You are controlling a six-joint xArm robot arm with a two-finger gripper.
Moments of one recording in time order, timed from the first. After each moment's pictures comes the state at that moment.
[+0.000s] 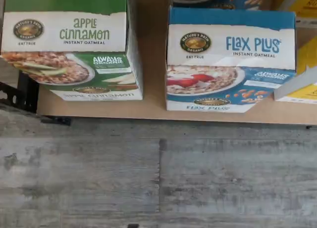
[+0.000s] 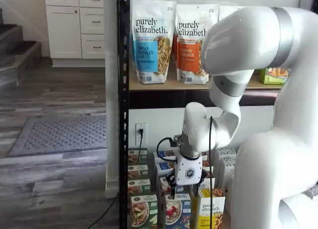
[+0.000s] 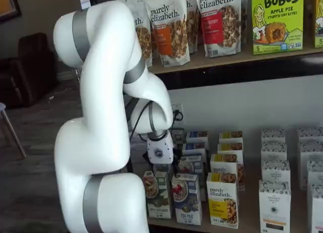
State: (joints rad) arm 0.14 0.21 -0.67 -0.01 0.34 0.15
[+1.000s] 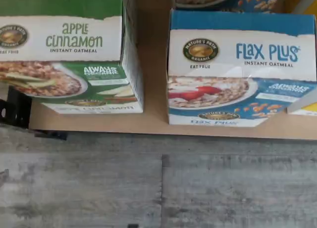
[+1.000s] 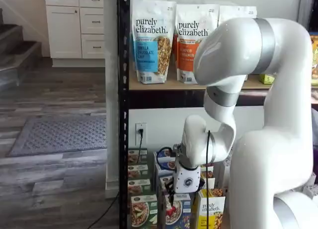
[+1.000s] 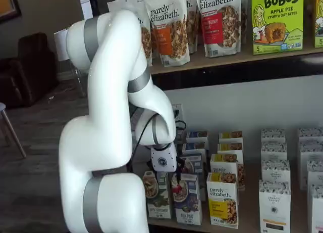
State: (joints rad) arm 0.13 0.37 -0.72 0.05 0.20 0.08
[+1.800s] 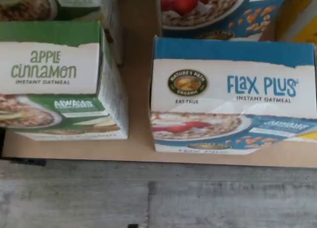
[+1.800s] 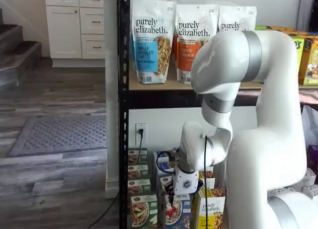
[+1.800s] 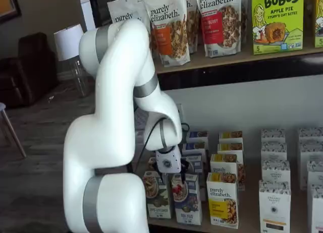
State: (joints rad) arm 0.09 0.51 -0.83 -0.13 0.15 0.22
